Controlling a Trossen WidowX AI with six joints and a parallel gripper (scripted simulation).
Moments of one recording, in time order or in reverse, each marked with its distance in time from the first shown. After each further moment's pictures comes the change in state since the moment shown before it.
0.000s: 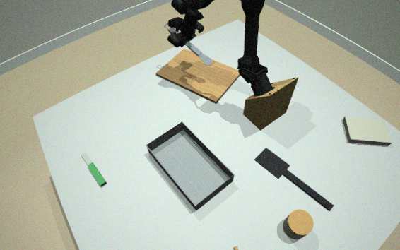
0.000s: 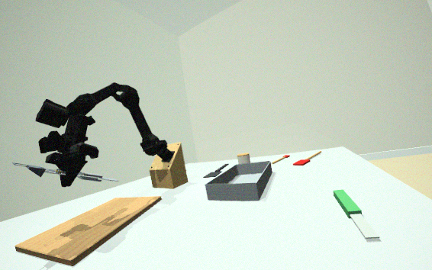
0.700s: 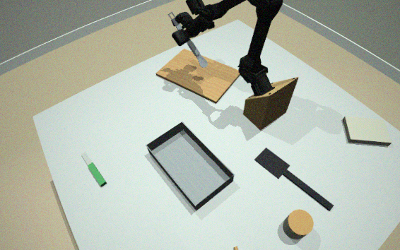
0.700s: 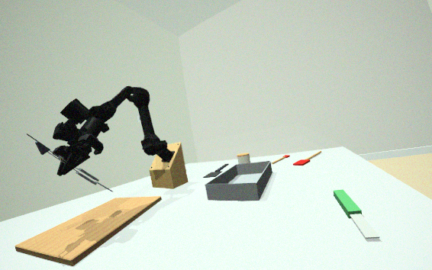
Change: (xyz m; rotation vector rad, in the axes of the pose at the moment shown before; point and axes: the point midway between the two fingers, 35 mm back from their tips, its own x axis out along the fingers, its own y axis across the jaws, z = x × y) arm -0.026 -0.002 0.004 0.002 -0.400 0.024
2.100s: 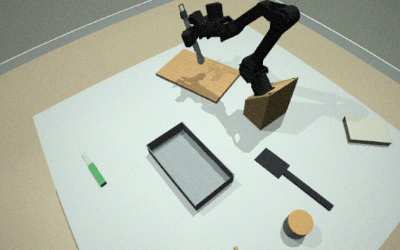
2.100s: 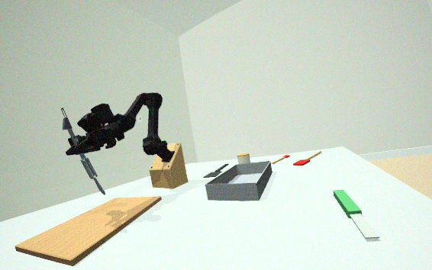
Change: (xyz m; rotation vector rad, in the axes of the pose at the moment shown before) arm -0.054 0.007 0.001 -0.096 -0.443 0.008
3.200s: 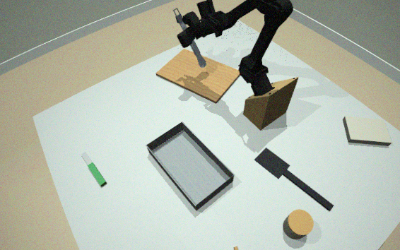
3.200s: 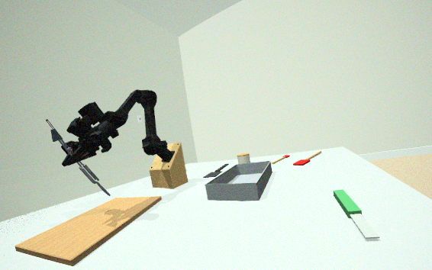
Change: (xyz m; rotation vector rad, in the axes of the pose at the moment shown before) arm 0.024 -0.002 -0.016 0.046 0.202 0.007
